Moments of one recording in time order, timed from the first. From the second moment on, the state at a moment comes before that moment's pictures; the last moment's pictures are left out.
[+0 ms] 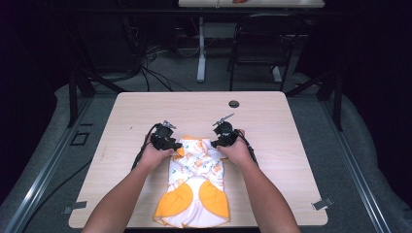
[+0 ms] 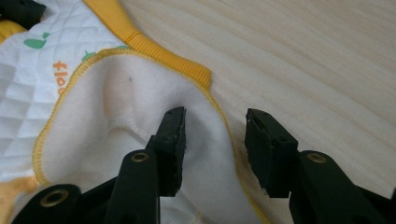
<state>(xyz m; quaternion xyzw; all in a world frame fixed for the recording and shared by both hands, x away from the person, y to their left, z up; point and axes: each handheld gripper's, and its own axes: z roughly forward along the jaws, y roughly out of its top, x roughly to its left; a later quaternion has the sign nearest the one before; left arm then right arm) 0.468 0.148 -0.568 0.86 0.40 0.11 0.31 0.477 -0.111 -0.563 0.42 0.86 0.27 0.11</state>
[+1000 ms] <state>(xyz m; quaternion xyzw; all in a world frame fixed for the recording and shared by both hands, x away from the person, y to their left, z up) 0.458 0.152 -0.547 0.85 0.40 0.11 0.34 0.466 -0.108 -0.542 0.40 0.86 0.30 0.10</state>
